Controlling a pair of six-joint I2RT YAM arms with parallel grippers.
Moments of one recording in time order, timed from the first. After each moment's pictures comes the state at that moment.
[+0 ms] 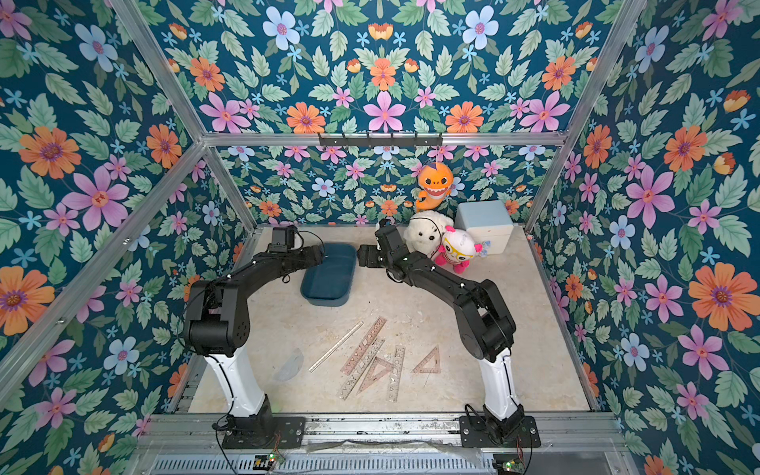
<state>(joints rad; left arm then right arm) -0.08 1.95 1.36 -0.24 0.11 -0.31 0.67 2.10 1.68 -0.18 -0.08 0.54</state>
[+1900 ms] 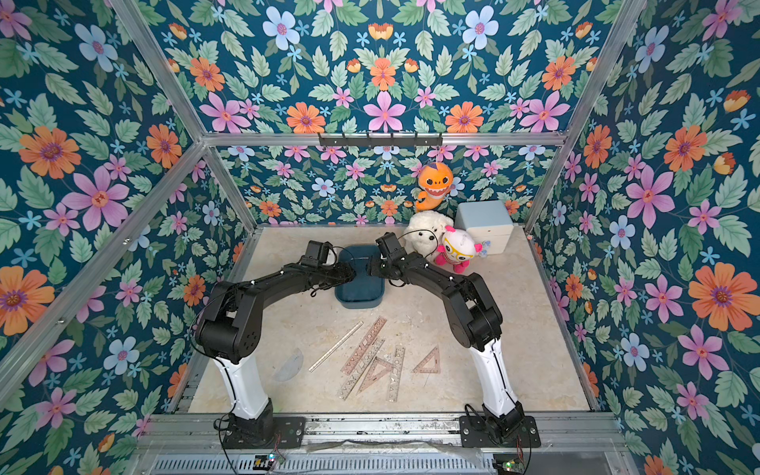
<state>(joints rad) -0.33 1.91 1.22 -0.19 0.23 -0.52 0.64 2.19 1.70 -0.31 -0.10 0.61</state>
